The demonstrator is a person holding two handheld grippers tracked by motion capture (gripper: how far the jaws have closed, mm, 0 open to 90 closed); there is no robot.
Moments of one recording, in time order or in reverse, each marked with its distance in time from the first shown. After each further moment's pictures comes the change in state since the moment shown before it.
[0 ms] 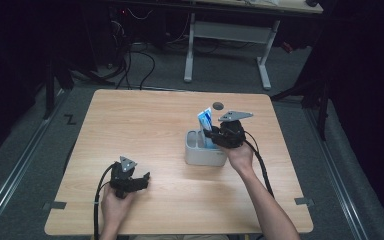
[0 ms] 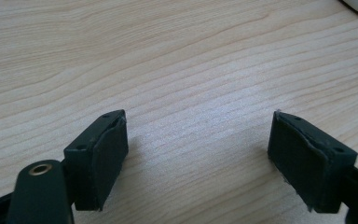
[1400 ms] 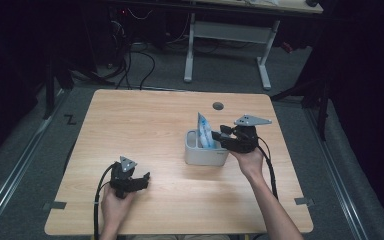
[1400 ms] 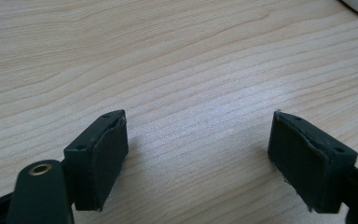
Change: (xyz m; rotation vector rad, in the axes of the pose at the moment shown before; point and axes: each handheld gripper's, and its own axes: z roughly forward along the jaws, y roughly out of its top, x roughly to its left) left arm 0.000 0.000 0.000 -0.001 0.001 0.000; right arm -0.009 -0.018 -0.033 -0.108 0.004 0.070
